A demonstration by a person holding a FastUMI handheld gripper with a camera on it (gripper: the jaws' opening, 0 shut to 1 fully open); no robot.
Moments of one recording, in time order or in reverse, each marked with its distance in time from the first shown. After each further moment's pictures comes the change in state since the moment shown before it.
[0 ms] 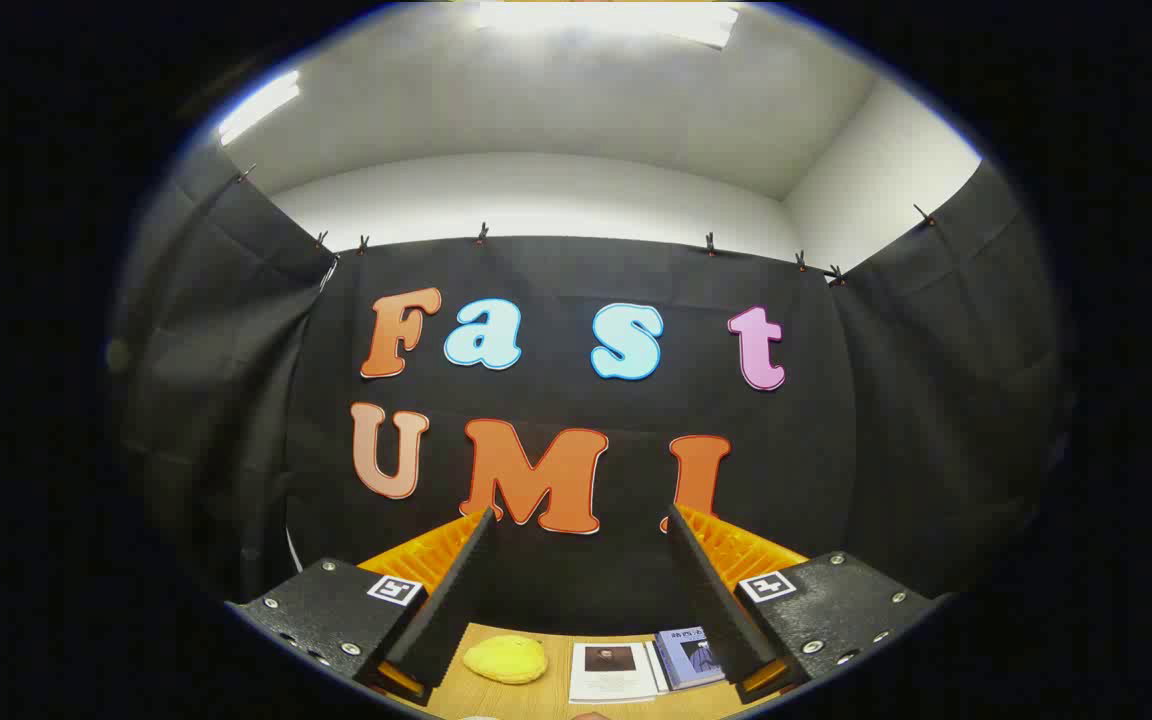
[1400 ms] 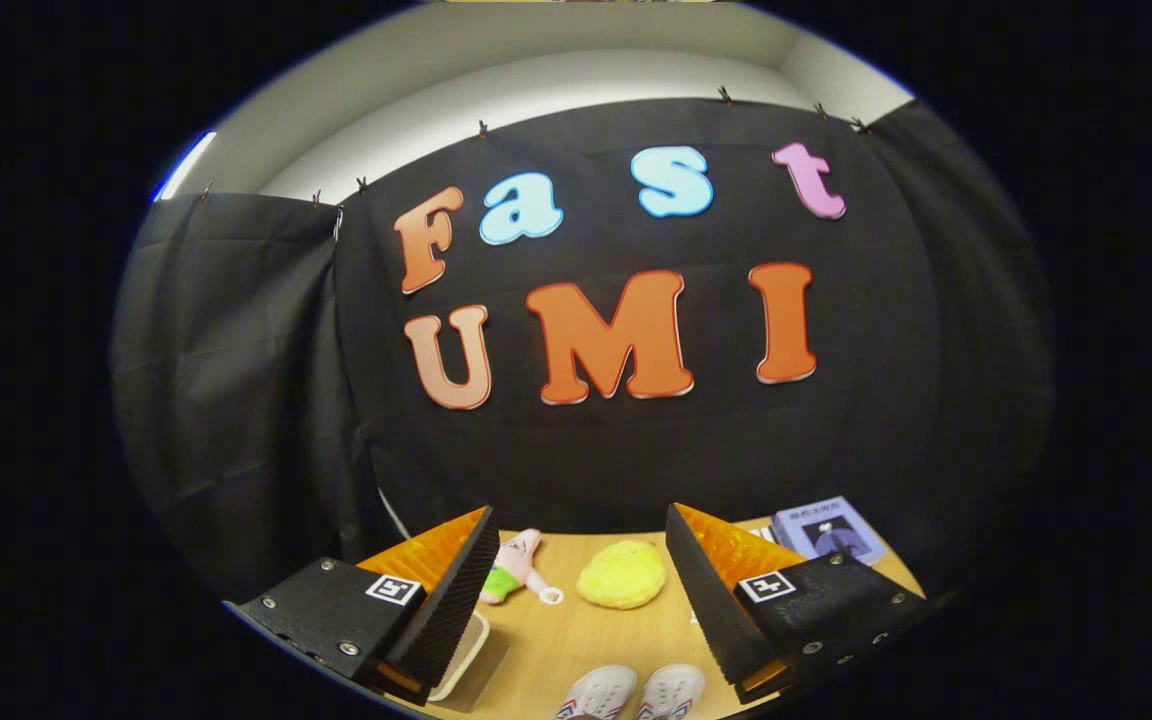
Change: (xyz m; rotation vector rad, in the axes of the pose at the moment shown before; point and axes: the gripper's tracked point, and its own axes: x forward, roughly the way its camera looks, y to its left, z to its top) arm -0.008 0.107 -0.149 0.290 0.493 0.217
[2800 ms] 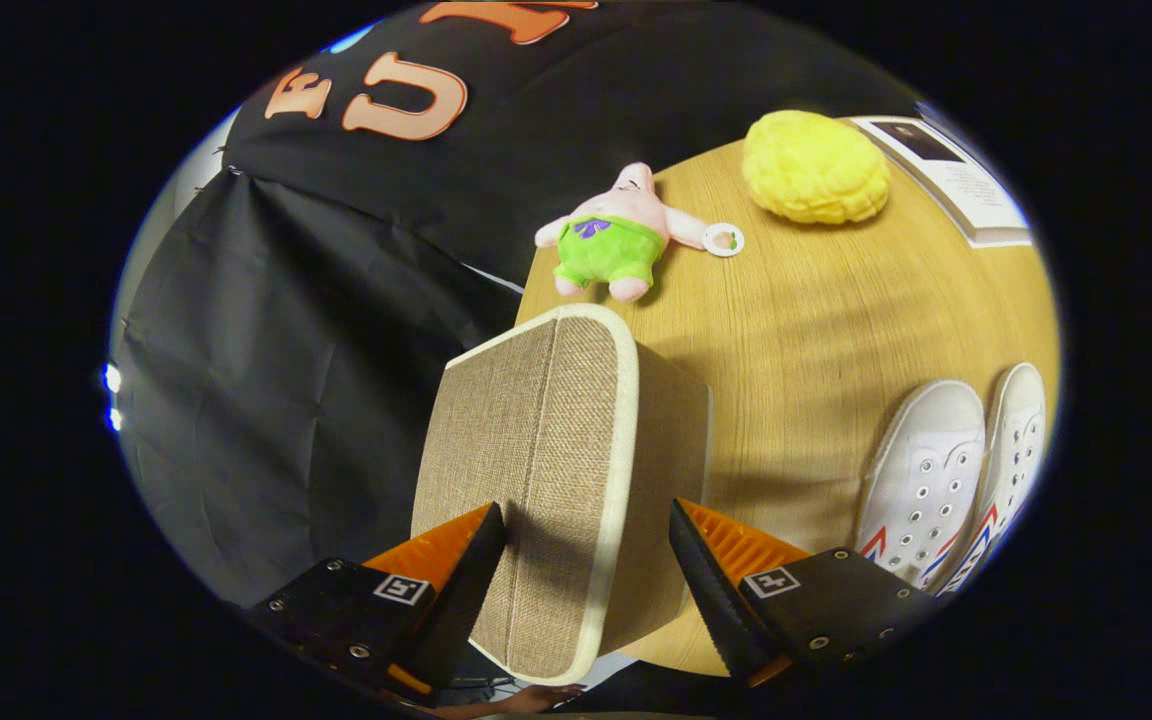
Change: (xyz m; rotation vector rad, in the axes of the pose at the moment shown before) arm 0.052 0.147 -0.317 0.500 0.896 0.340
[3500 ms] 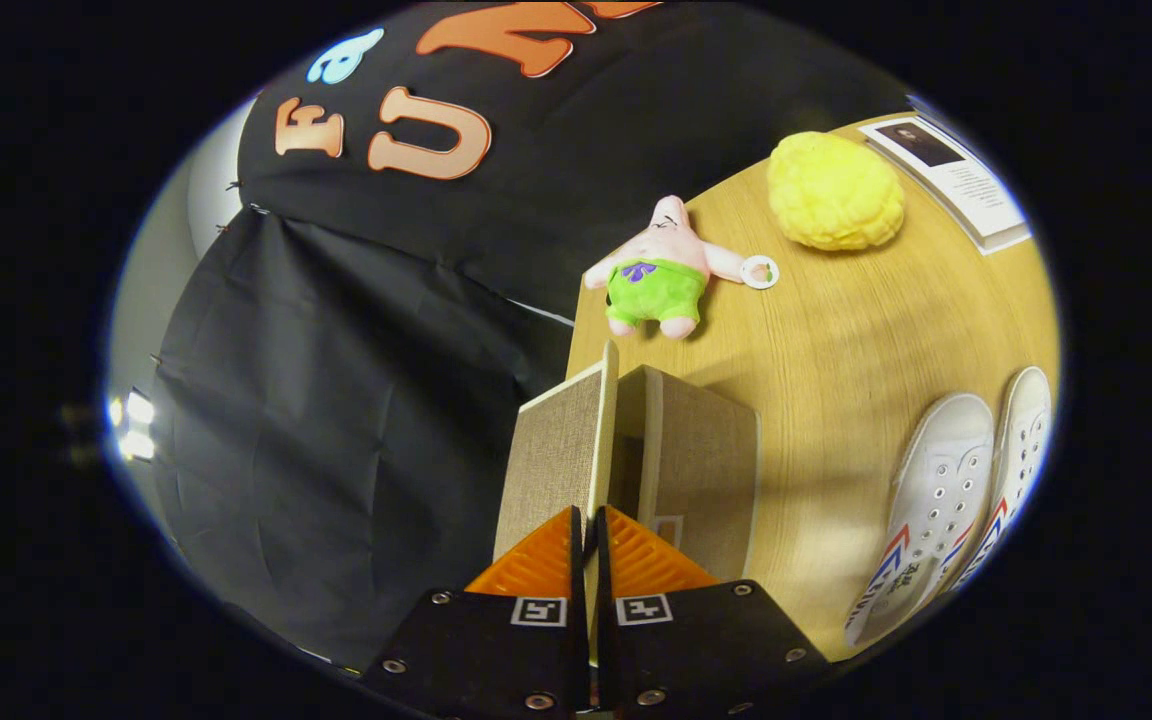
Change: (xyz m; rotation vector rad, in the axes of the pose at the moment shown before) arm -0.046 0.056 0.036 0.037 -0.091 0.136
